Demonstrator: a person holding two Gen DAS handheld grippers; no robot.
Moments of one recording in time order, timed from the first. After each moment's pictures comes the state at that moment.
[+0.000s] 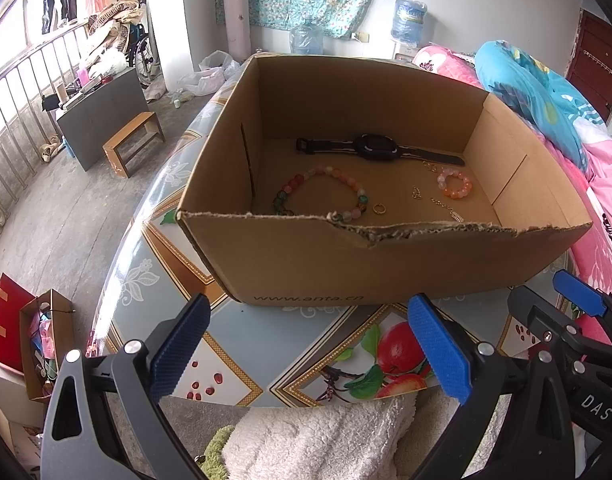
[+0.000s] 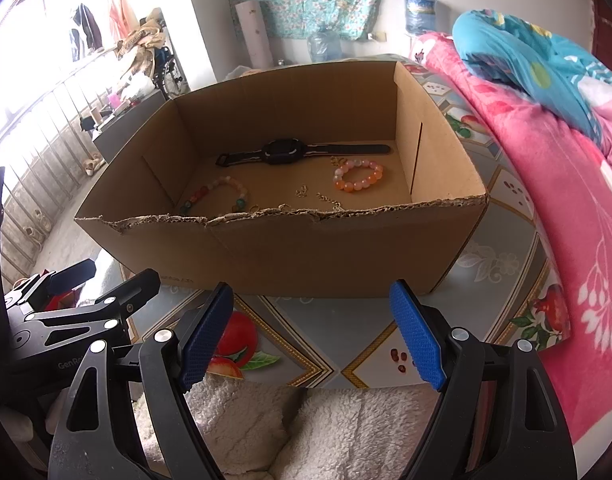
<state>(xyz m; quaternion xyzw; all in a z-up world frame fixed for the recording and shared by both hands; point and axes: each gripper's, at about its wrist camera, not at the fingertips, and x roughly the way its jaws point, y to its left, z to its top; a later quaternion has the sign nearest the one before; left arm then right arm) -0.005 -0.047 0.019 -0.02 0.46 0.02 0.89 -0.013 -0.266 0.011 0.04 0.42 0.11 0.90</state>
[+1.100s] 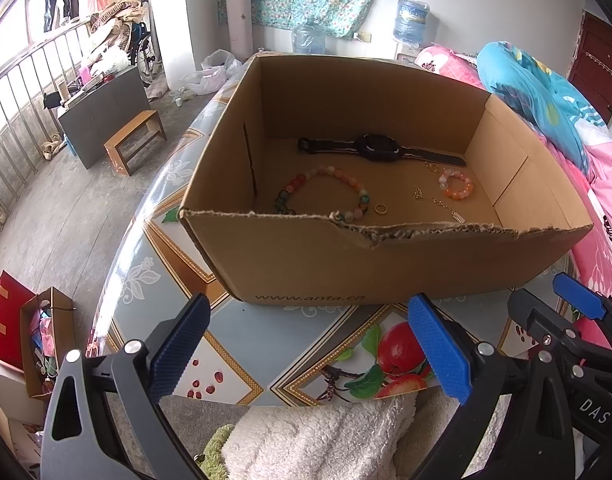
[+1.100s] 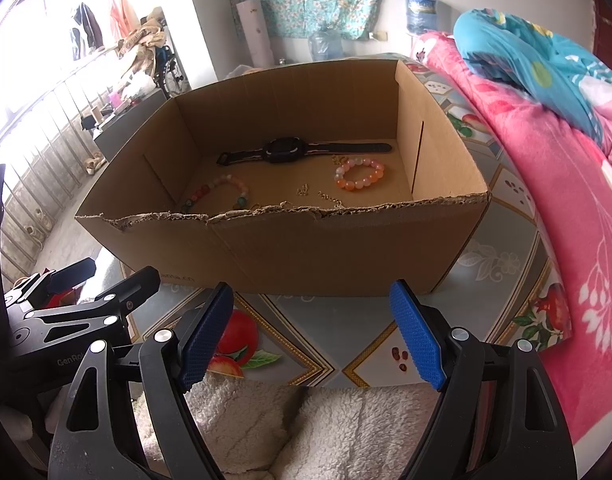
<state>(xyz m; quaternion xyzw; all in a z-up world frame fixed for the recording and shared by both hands) -0.005 -0.048 0.020 -0.03 0.46 0.02 0.89 -0.013 -0.264 0.010 0.04 0.42 0.11 0.90</state>
